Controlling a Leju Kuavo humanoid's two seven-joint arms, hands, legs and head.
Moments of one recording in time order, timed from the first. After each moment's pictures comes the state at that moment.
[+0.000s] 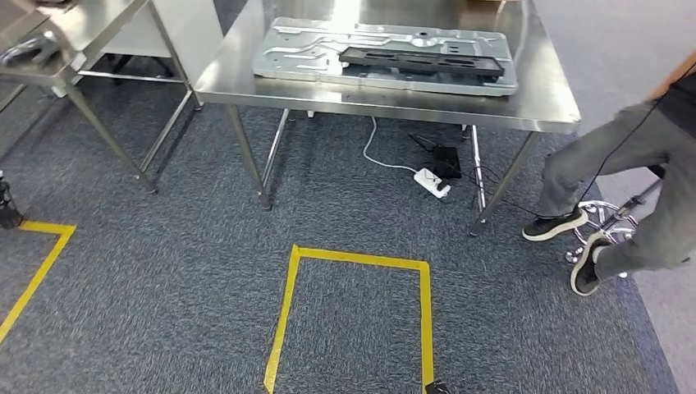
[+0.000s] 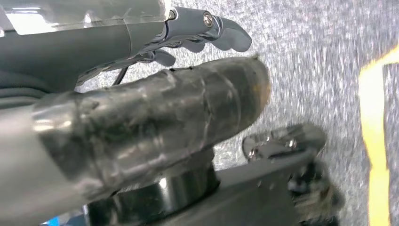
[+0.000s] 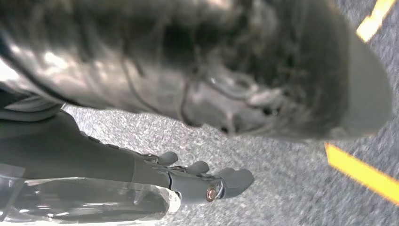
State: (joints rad) left arm -0.12 -0.05 -1.27 -0.21 0.84 0.41 0.04; right arm -0.07 0.12 -0.01 -0.24 0.51 -0.19 0.05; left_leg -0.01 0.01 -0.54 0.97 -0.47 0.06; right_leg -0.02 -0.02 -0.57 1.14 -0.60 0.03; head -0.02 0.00
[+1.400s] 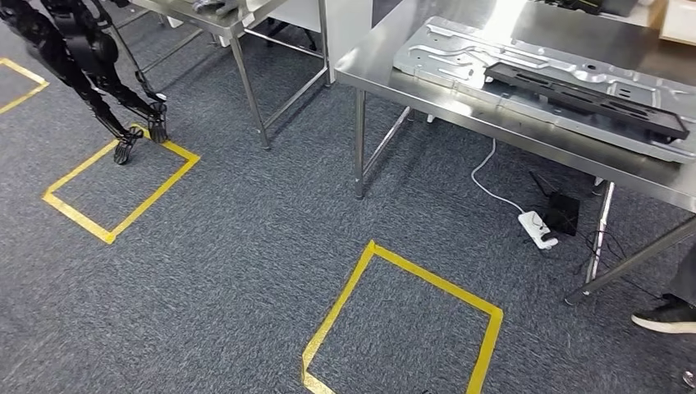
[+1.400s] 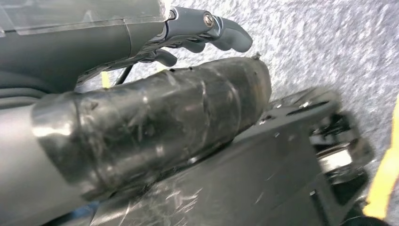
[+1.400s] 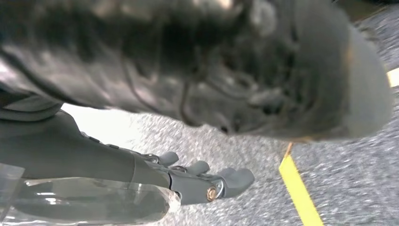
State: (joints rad) left arm -0.14 -0.07 -1.32 -0.21 0.72 0.30 0.14; right arm -0.07 0.12 0.10 -0.22 0.55 -0.12 0.15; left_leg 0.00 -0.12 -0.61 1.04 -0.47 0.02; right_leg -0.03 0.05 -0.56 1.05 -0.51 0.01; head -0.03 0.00
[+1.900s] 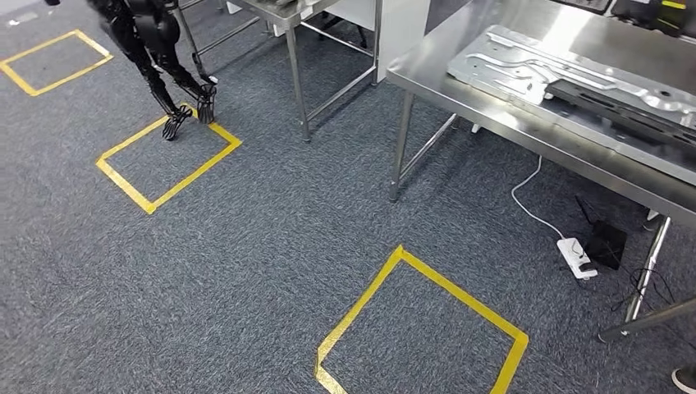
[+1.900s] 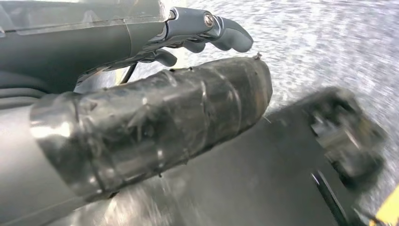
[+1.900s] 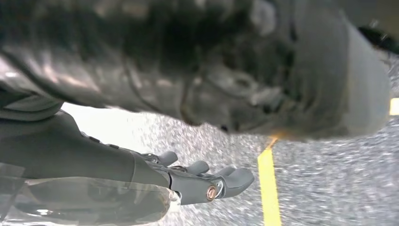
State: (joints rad) left arm -0.15 -0.07 -1.35 -0.21 0.77 0.34 0.18; right arm -0.07 0.11 0.19 -0.22 0.61 -0.07 0.14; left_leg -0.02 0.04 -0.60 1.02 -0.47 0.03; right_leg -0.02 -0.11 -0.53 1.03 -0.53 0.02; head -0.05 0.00
